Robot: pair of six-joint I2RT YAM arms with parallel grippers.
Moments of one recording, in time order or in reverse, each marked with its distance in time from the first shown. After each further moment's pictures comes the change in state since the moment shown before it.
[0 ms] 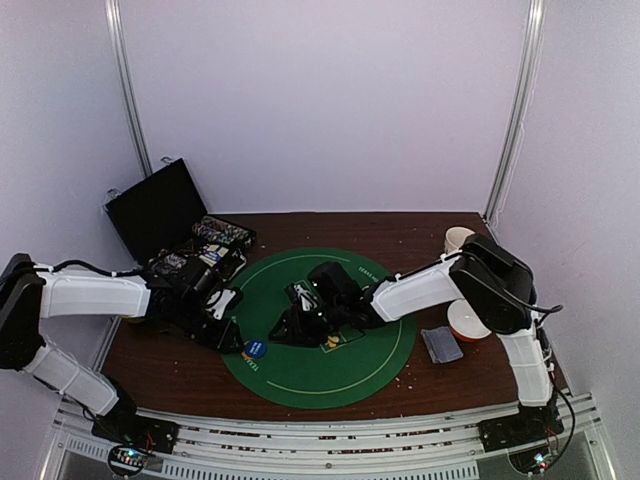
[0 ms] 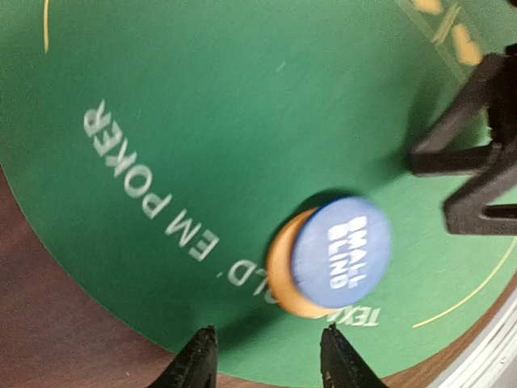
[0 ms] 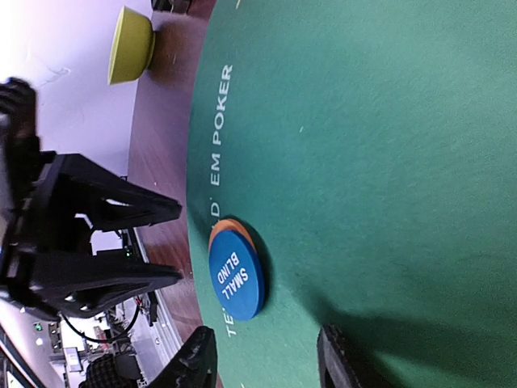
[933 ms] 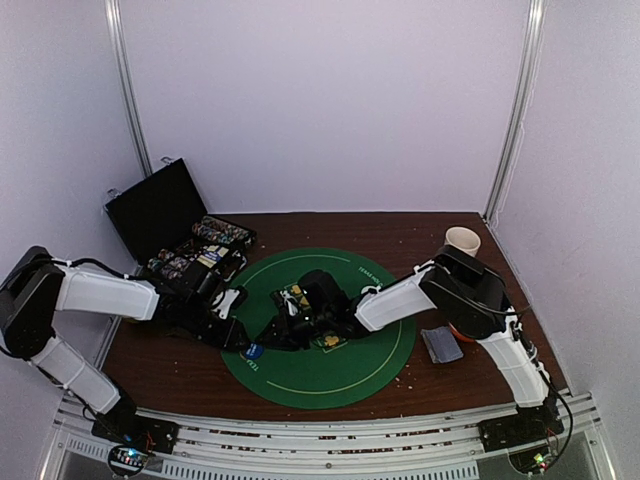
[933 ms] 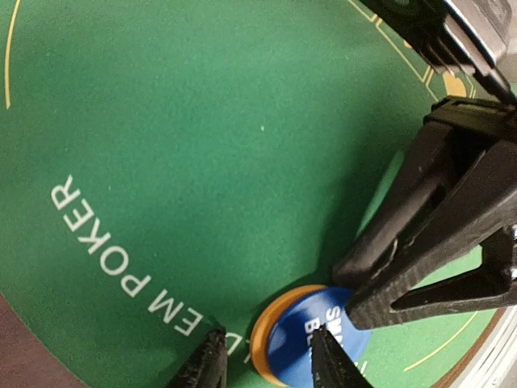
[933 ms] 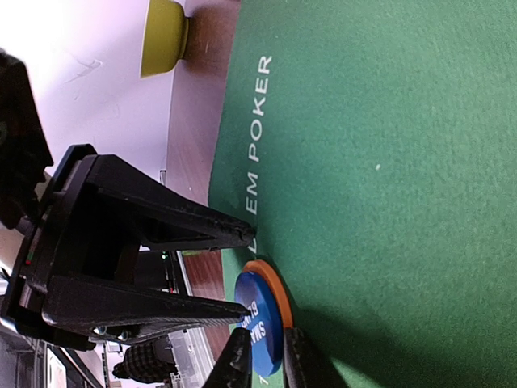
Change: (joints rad) left arm 0.026 0.092 -0.055 0.211 0.064 -0.006; right arm 0.016 0.174 0.106 0.217 -0.127 0.149
